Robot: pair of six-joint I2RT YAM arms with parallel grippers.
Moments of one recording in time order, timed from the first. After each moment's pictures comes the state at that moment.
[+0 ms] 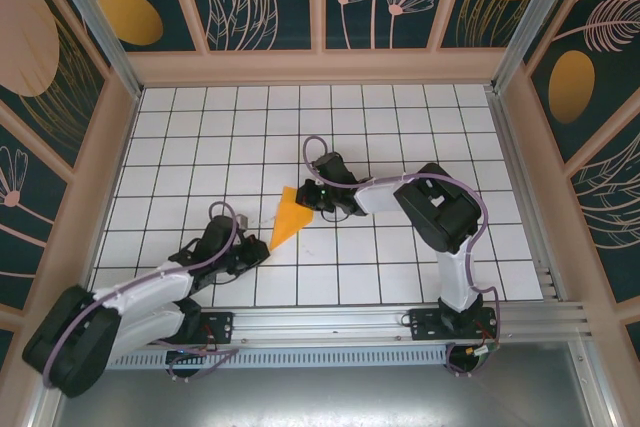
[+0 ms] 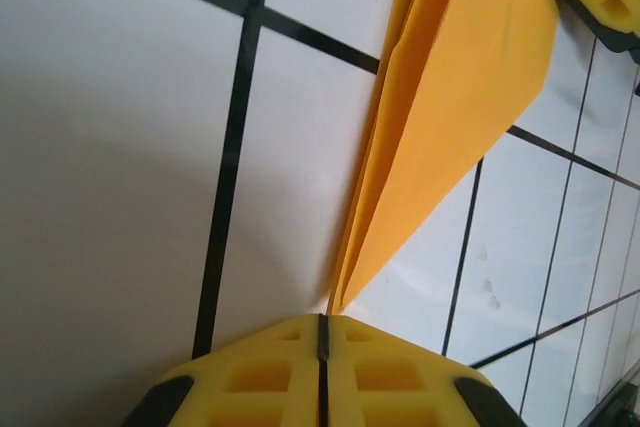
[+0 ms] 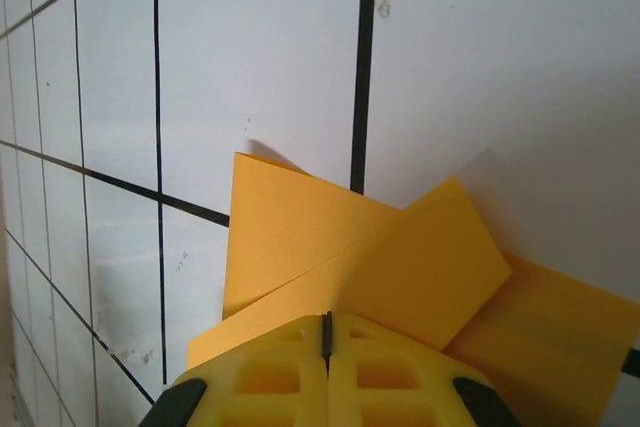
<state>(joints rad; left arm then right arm) -0.56 0.98 0.16 -0.01 0.29 -1.02 0.76 2.01 1.06 0.17 -0.31 0.87</state>
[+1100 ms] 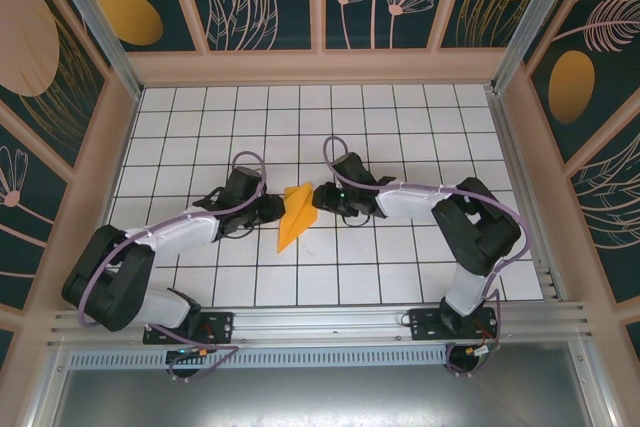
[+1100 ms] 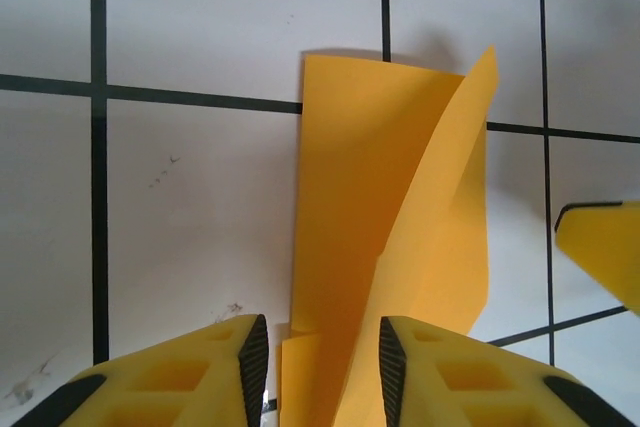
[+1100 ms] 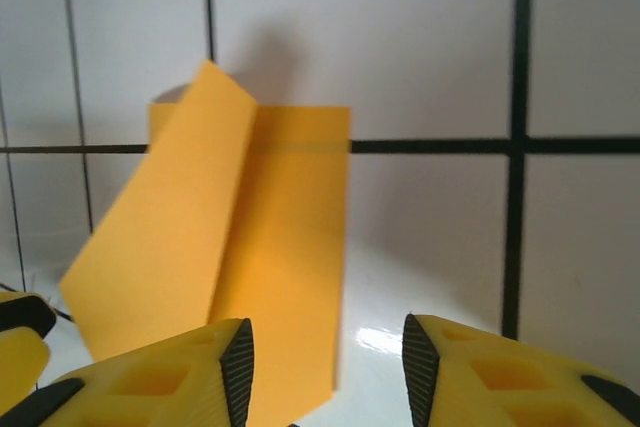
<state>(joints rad) -0.52 1.41 0.63 -0.11 0.15 -0.69 0.73 1.75 0.92 -0.09 -0.19 0.88</state>
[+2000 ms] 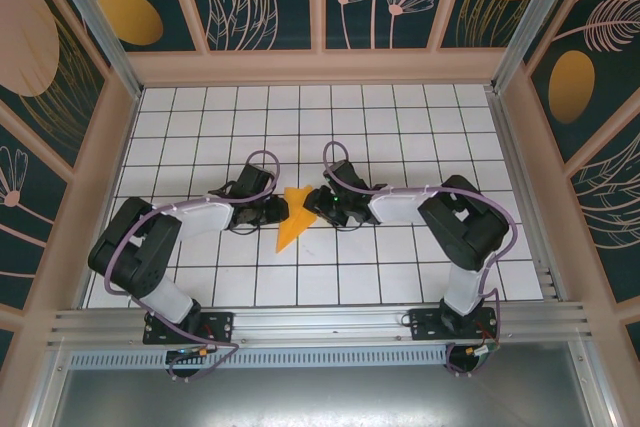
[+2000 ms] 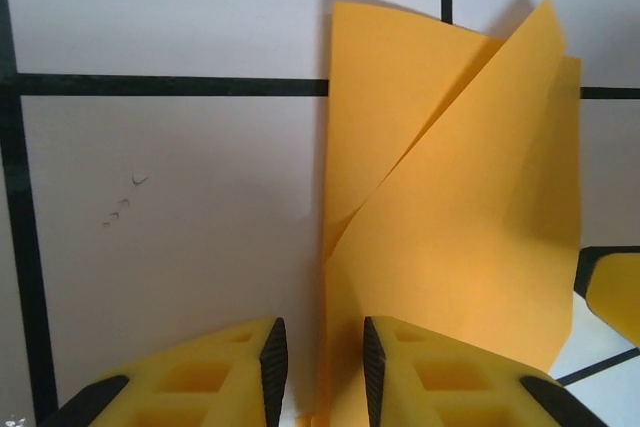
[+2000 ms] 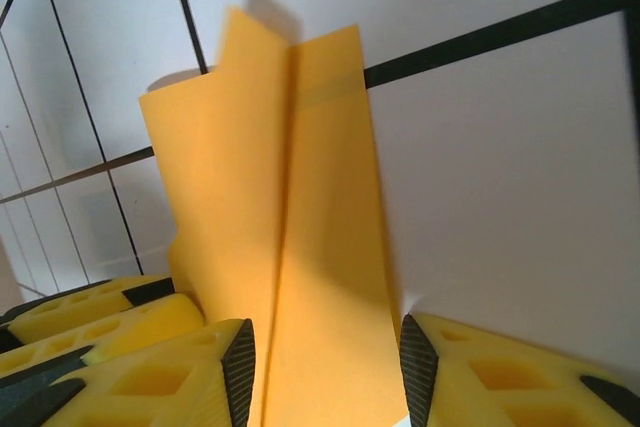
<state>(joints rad) -0.52 1.61 0.71 -0.12 0.19 -0.62 0.78 1.82 0.91 0.05 -0.25 1.16</state>
